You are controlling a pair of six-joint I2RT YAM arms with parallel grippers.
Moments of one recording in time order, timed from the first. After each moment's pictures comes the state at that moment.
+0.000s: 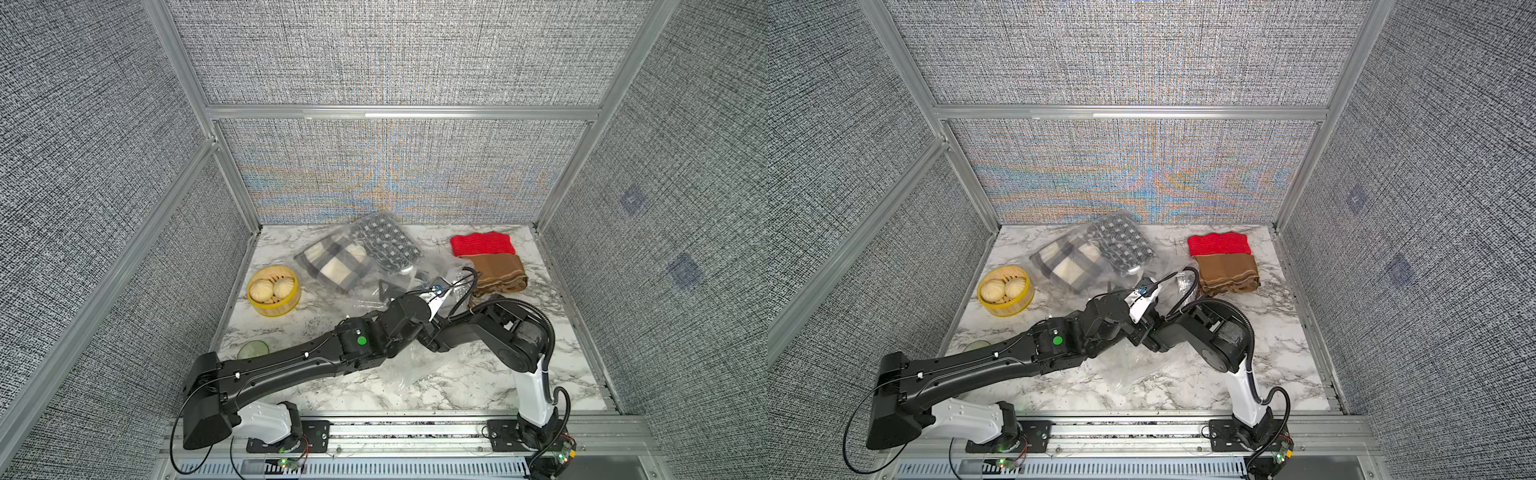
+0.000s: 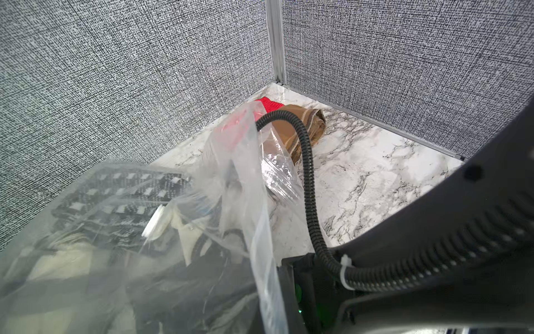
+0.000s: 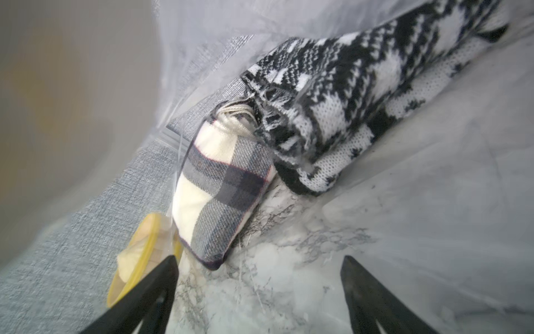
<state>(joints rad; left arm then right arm) -1.22 1.34 1.14 -0.25 -0.37 -0.07 0.81 2.04 0.90 0.92 0.30 0.93</state>
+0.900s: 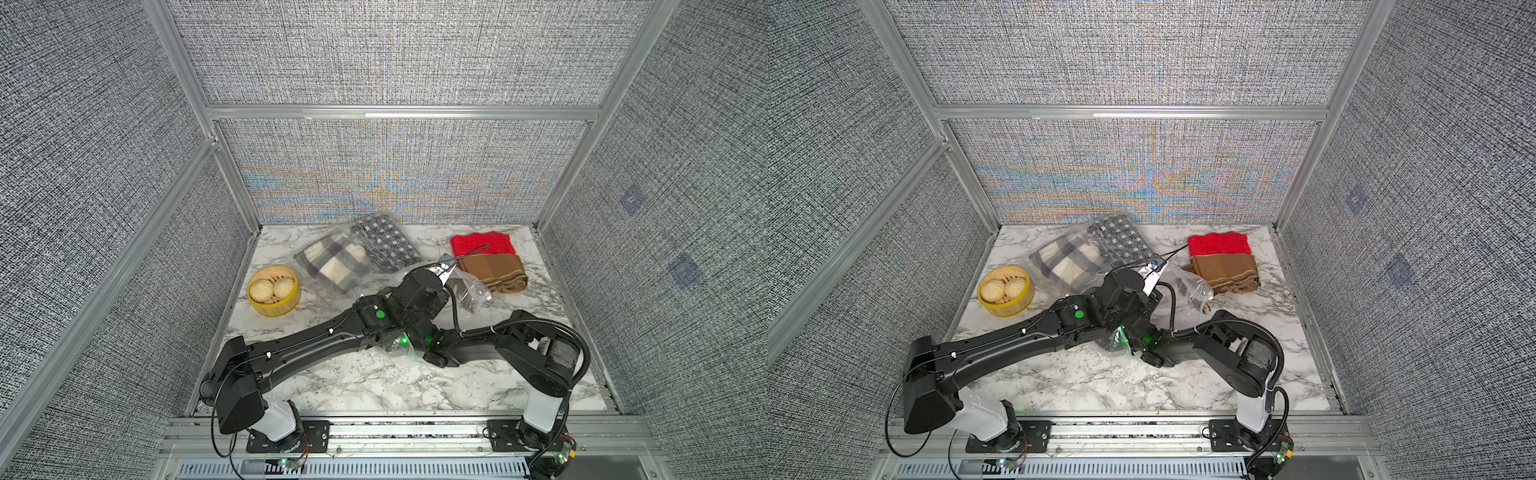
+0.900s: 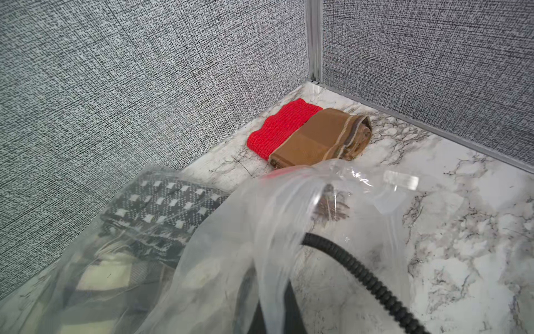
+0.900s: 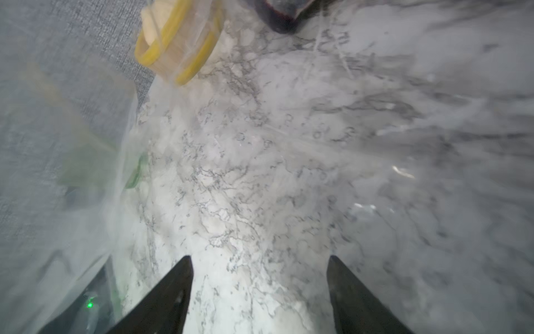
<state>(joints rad) -1.11 1.52 1.33 -0.28 -0.39 -0.01 0.94 1.87 0.83 0.49 -0.15 0.68</state>
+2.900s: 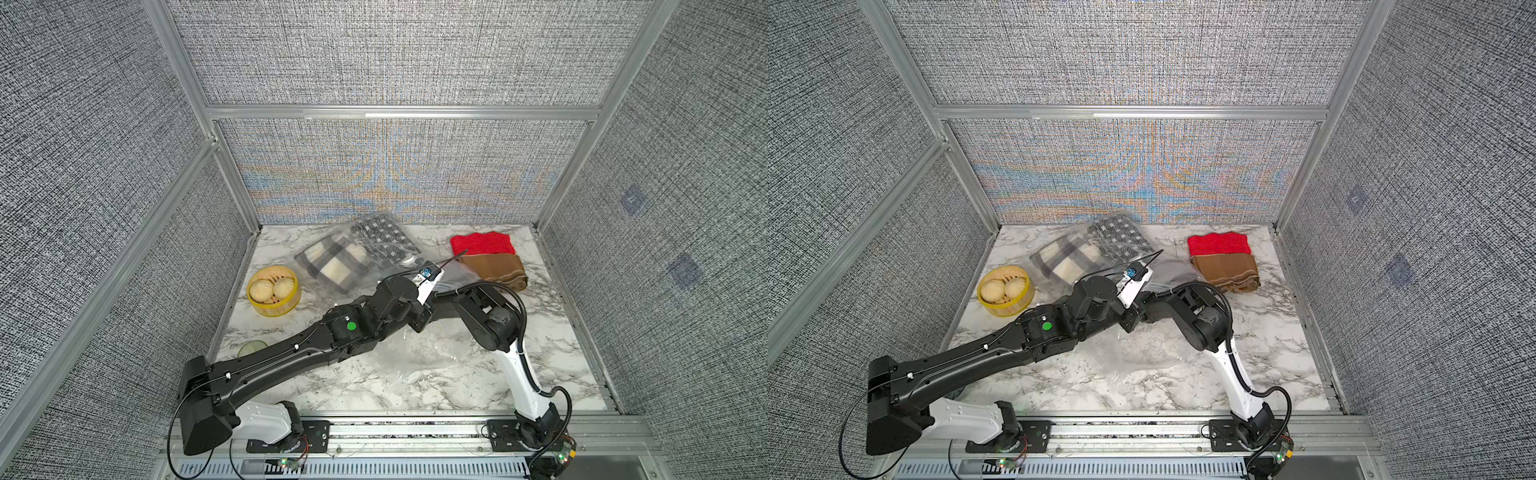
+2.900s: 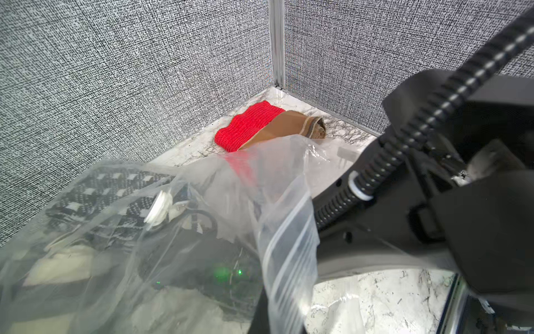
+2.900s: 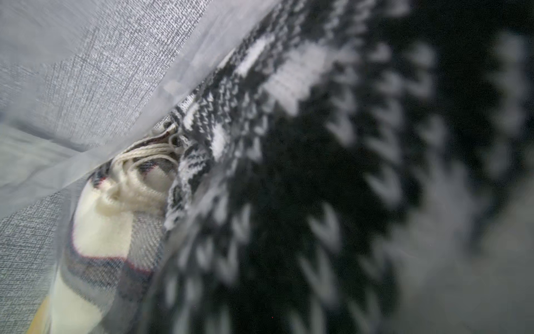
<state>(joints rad) -1.11 1.33 1.20 -0.31 -0.23 -0.08 0.70 2.33 1.35 0.60 0.34 0.94</state>
